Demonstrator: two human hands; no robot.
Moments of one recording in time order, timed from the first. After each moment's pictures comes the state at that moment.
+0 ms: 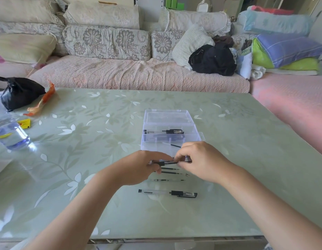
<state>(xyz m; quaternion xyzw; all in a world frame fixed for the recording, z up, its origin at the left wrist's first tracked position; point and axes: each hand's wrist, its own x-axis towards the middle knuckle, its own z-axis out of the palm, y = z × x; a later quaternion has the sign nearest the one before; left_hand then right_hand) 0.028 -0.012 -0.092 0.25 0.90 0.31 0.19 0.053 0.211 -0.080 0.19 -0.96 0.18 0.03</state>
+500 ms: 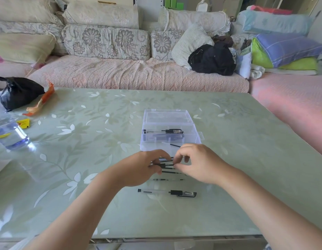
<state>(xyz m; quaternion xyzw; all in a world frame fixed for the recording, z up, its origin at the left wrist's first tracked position) 0.031 -0.008 -0.094 0.25 0.90 0.30 0.19 0.054 0.210 -0.091 0.16 -0.96 0.24 0.01</state>
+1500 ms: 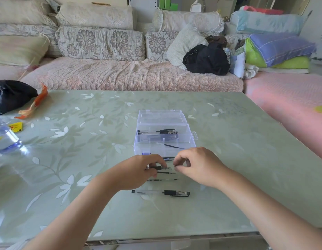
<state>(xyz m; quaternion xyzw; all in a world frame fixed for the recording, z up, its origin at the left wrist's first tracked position) 0.034 -0.001 -0.101 0.25 0.90 0.29 0.19 0.066 0.224 -0.089 0.12 -0.97 0.21 0.01</state>
